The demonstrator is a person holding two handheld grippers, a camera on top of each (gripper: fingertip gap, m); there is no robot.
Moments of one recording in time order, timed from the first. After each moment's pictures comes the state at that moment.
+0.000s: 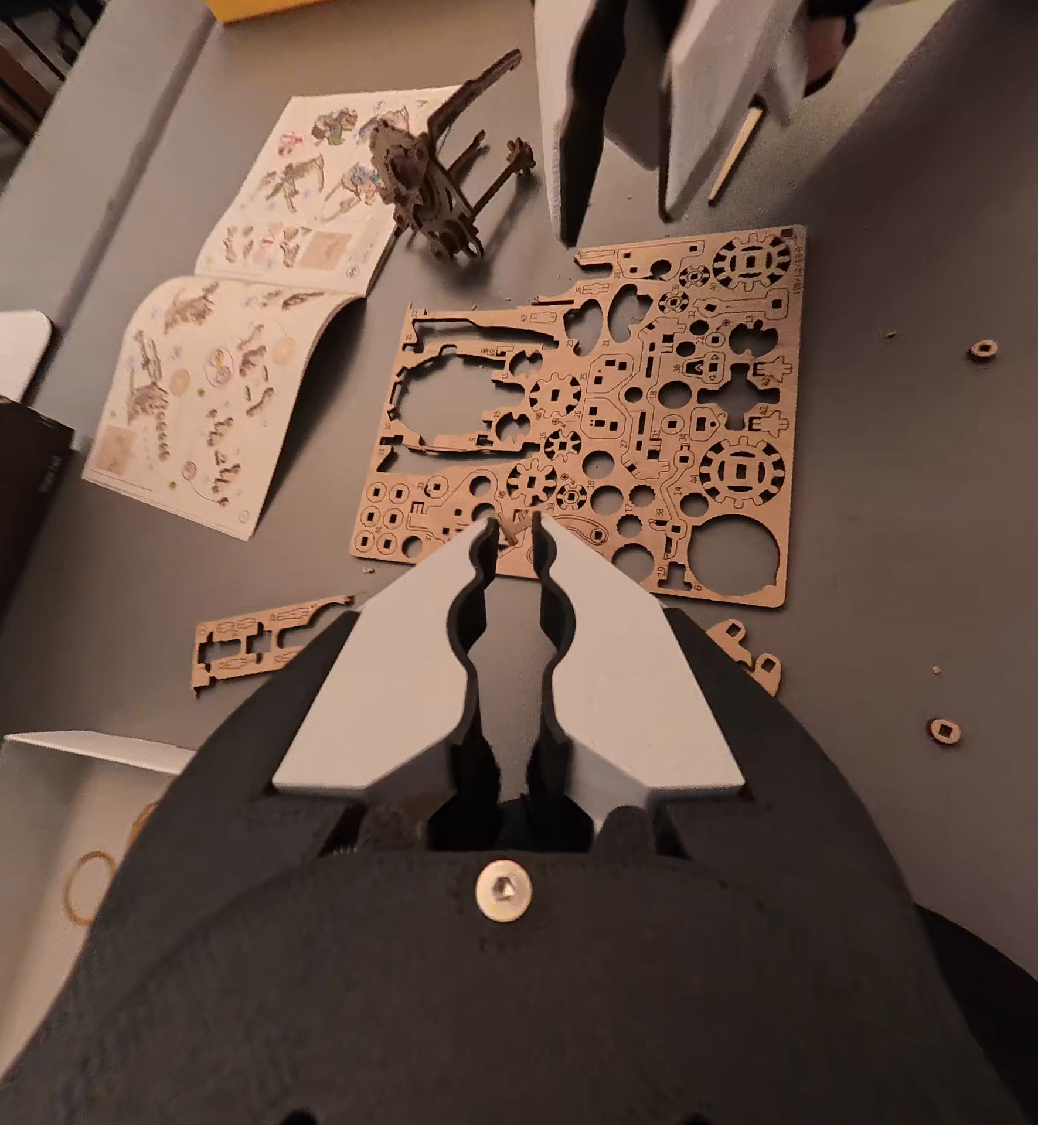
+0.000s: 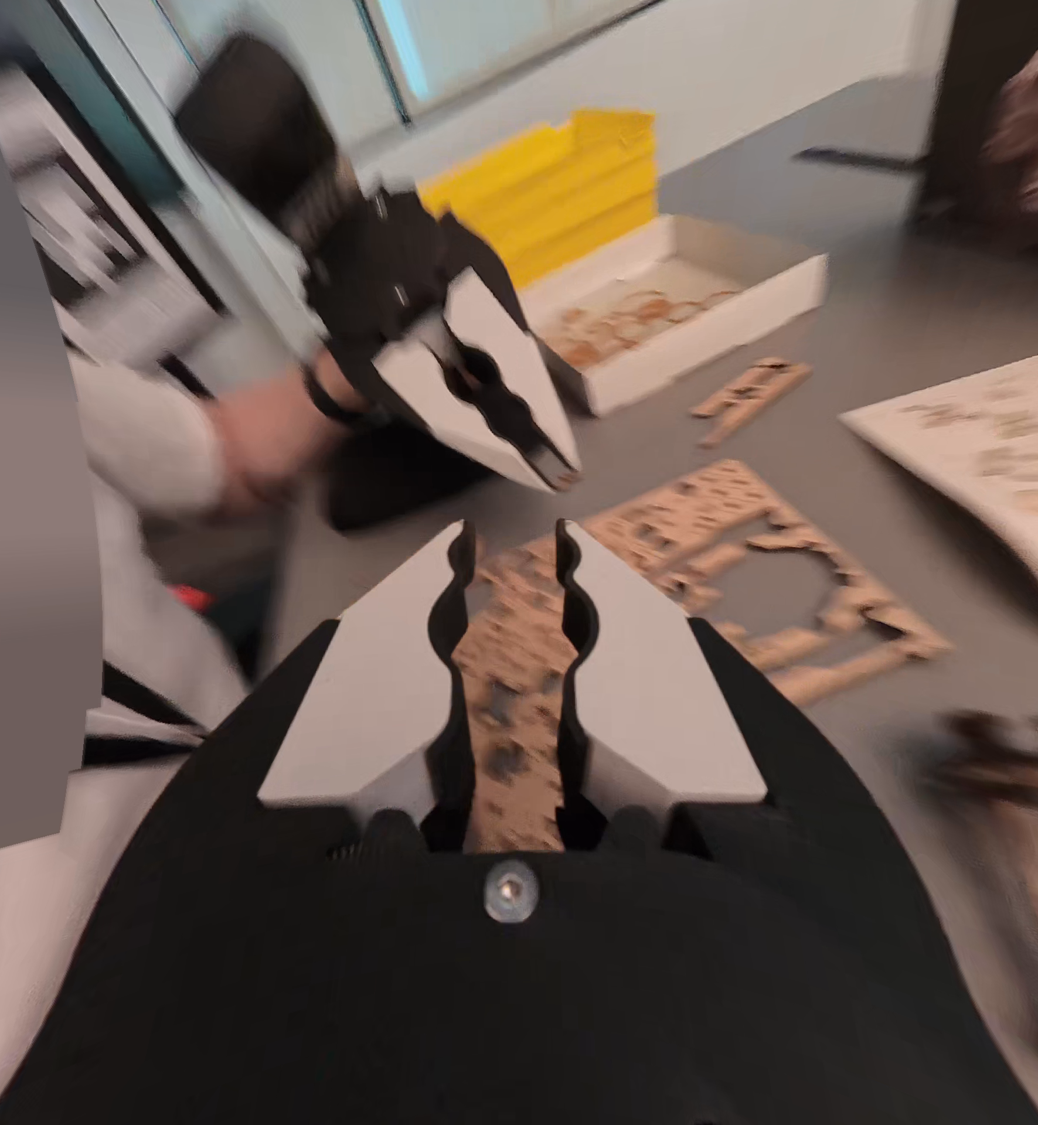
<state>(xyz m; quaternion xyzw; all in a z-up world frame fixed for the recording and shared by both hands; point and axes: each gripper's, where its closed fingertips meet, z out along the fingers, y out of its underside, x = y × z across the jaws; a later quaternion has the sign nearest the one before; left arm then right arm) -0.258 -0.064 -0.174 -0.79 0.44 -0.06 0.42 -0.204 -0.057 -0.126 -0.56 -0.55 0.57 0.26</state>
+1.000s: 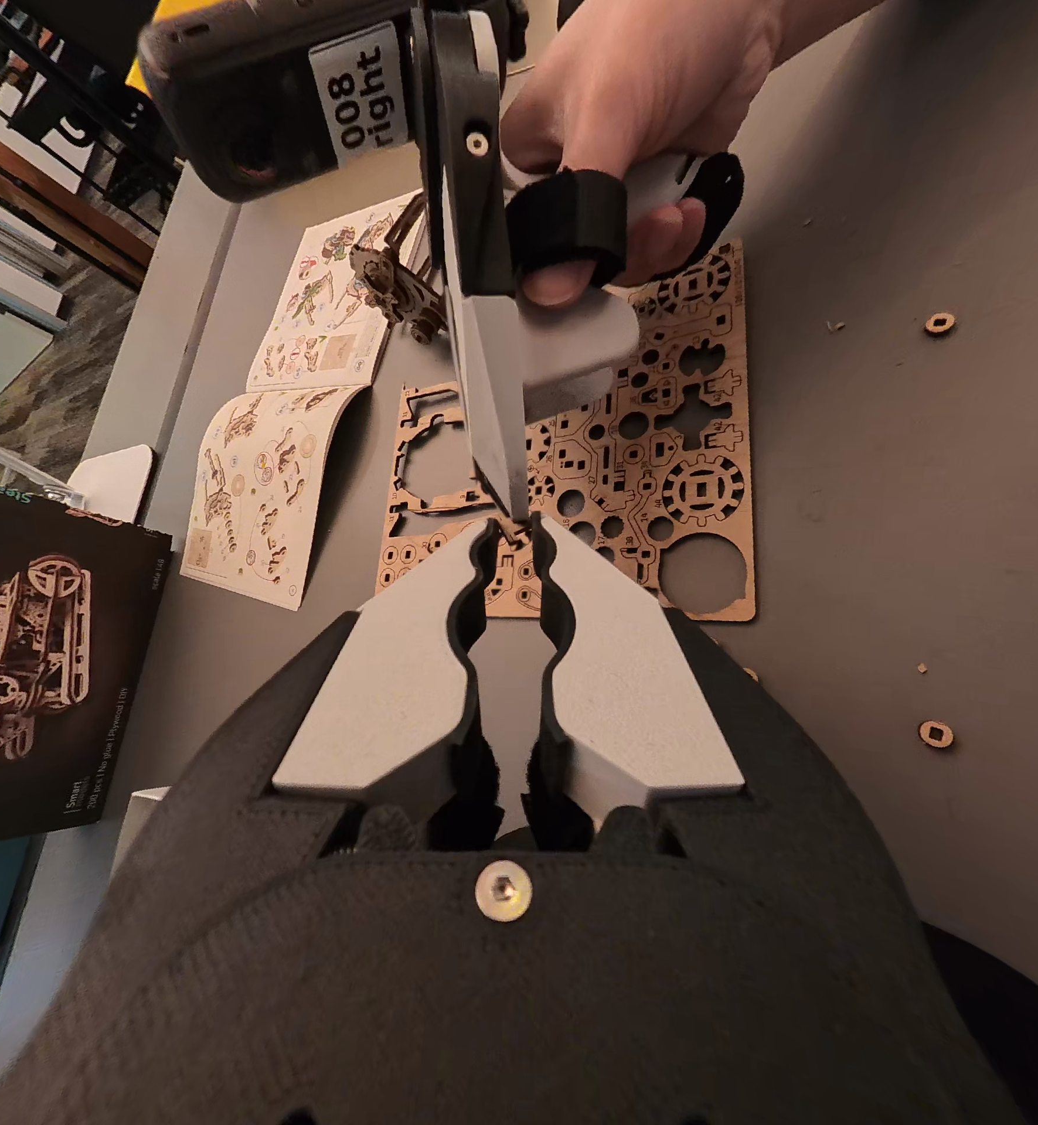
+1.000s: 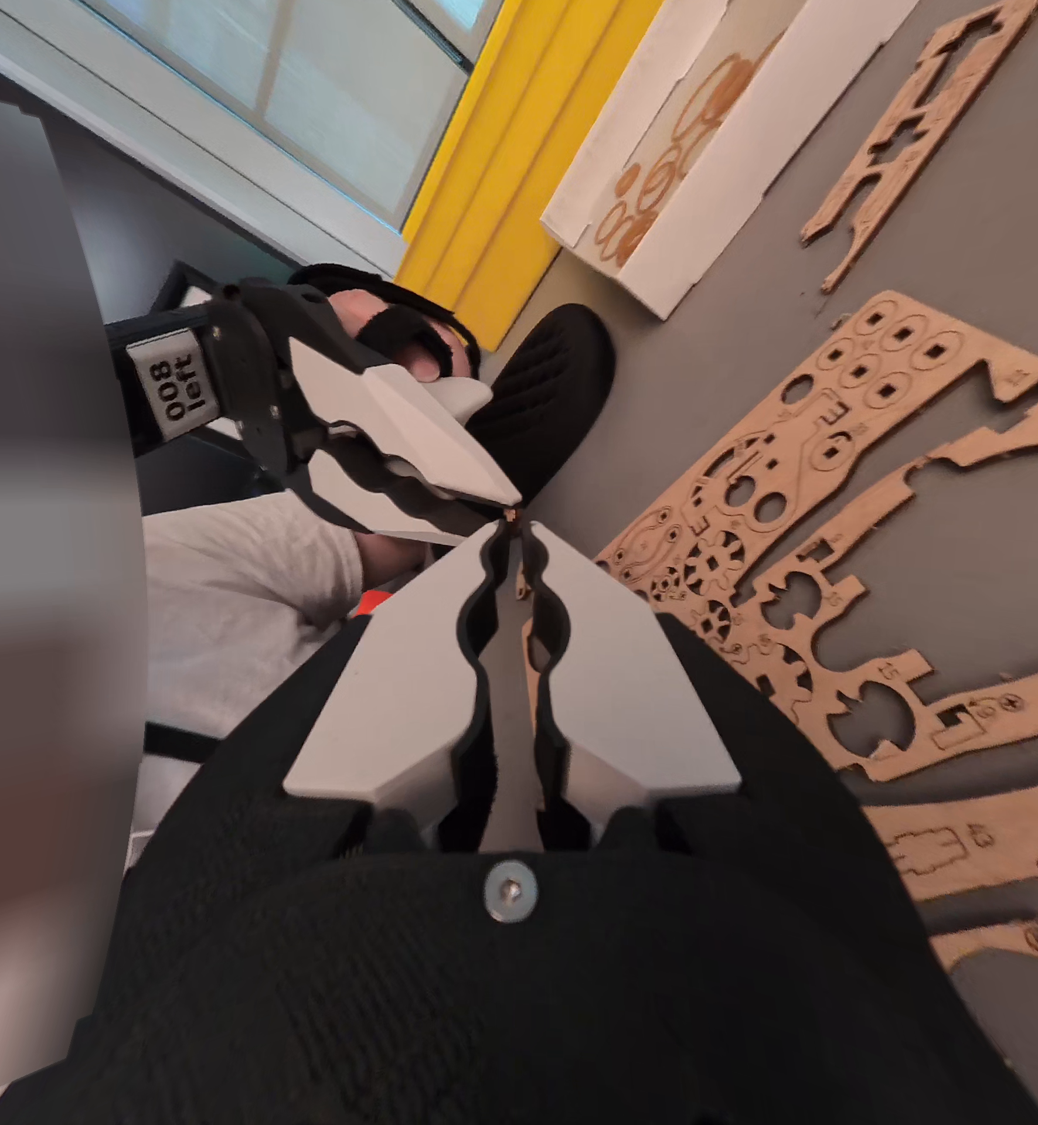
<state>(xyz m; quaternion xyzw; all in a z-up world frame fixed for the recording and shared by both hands) -0.235 -0.076 -0.160 -0.73 0.50 0.00 0.46 -0.253 -0.079 -0.161 -0.64 -0.44 0.64 -0.01</state>
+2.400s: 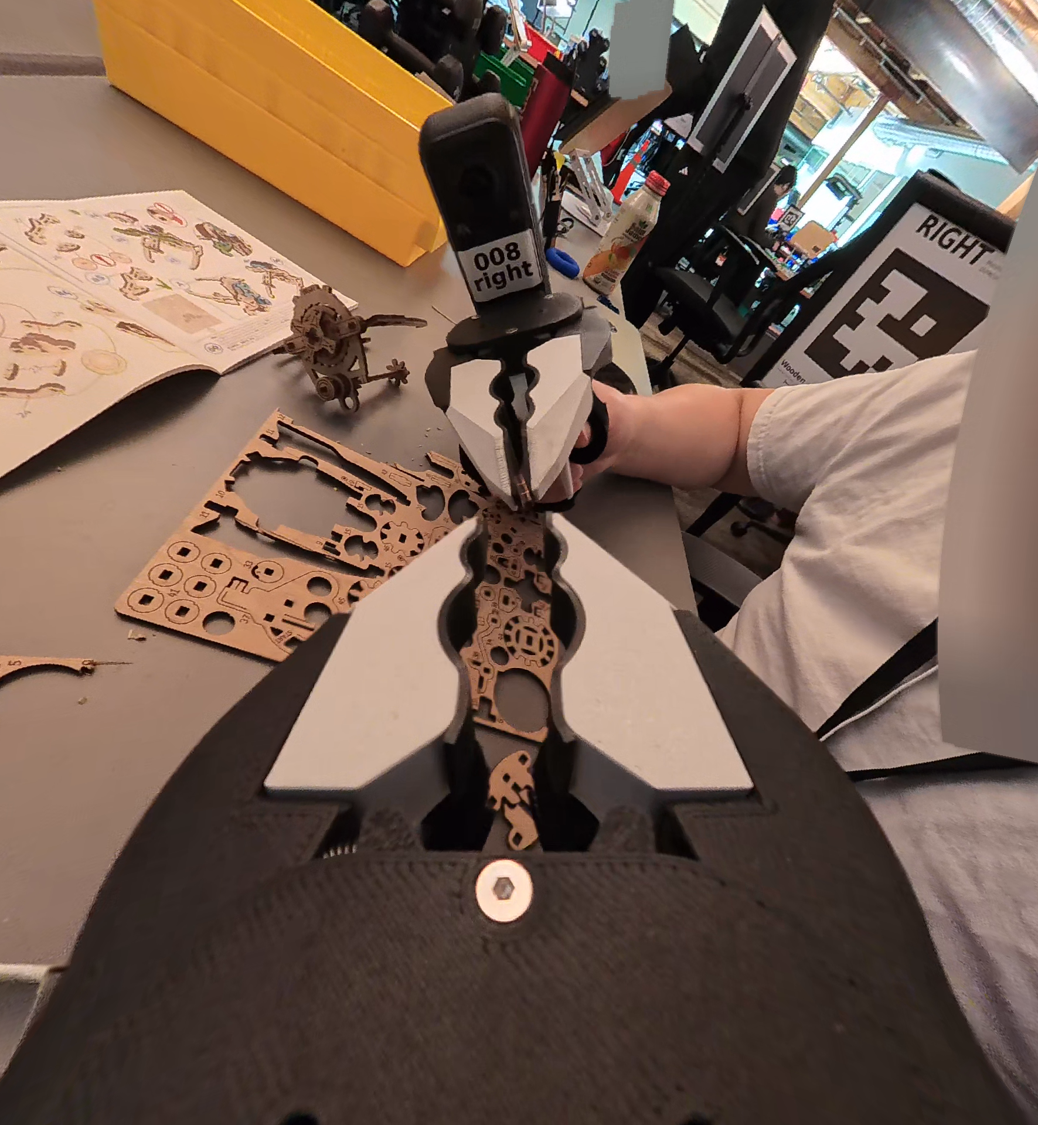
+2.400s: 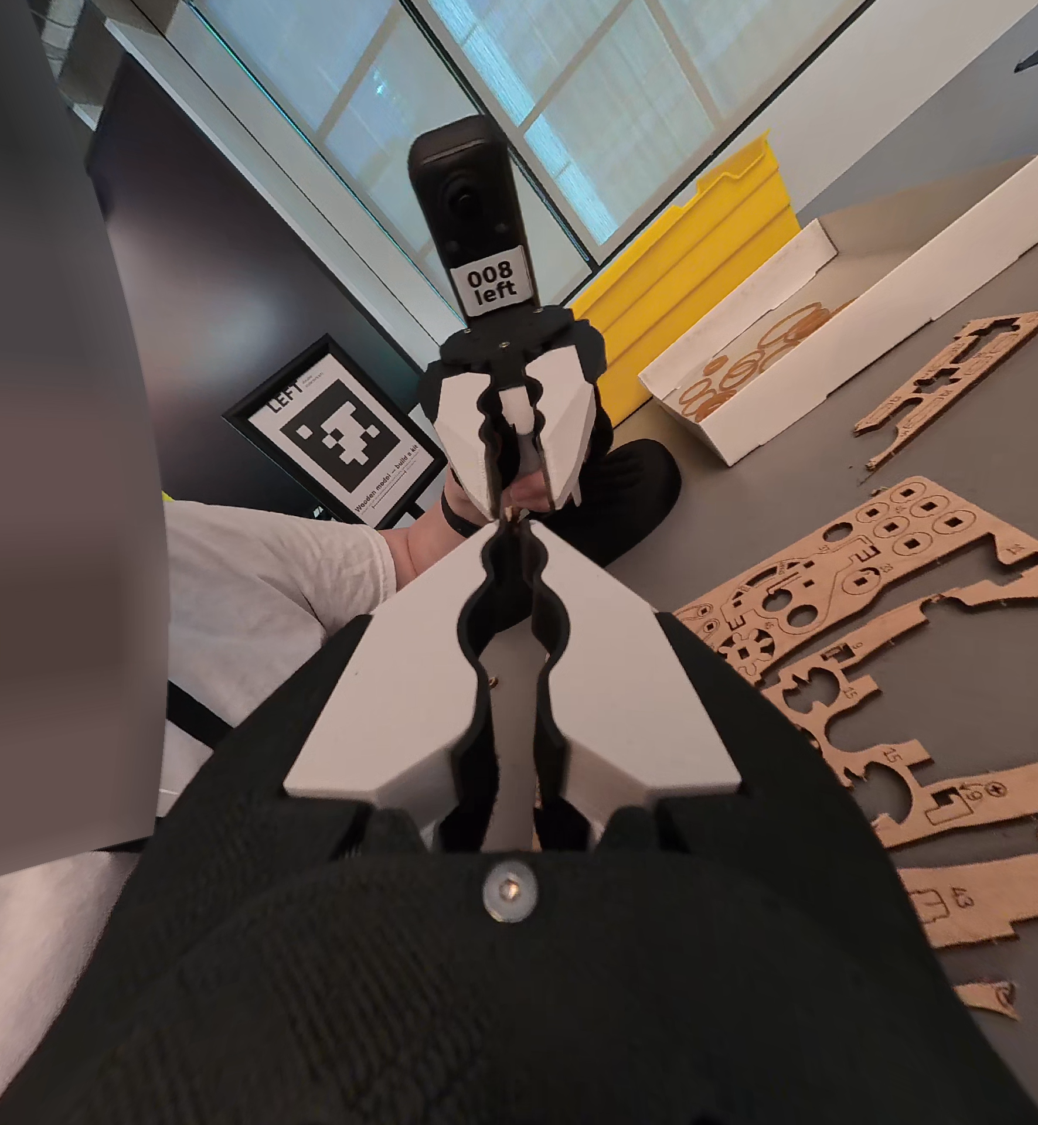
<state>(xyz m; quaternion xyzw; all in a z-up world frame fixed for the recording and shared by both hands) -0.234 -0.072 -0.122 -0.75 0.23 -0.44 0.43 -0.234 -0.070 -0.121 -0.52 -0.43 0.73 0.10</state>
